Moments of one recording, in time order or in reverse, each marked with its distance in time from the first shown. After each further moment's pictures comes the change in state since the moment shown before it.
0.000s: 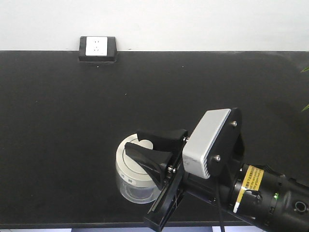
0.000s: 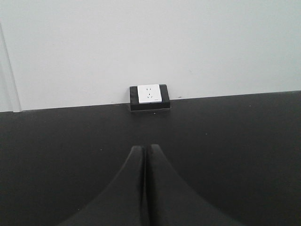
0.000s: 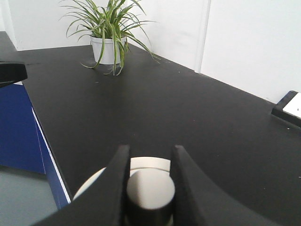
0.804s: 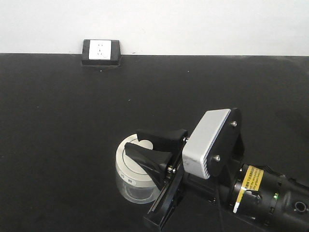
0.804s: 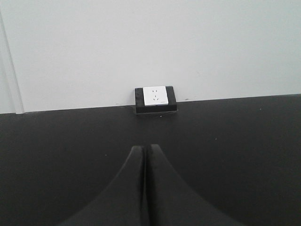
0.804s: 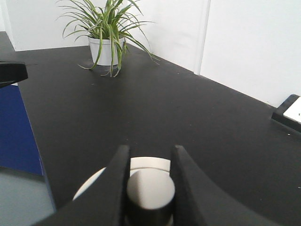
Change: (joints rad) left arm 0.000 0.000 0.000 0.000 0.000 0.000; right arm 0.000 0.000 0.000 0.000 0.000 0.000
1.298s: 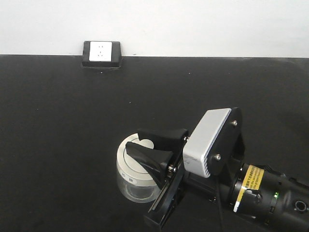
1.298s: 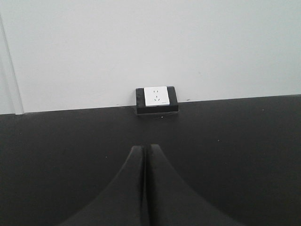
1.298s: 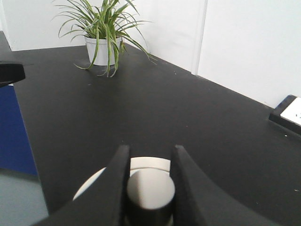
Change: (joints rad) left arm 0.000 0.000 0.002 0.000 0.001 0.000; right arm 0.000 0.000 0.001 0.000 0.001 0.000
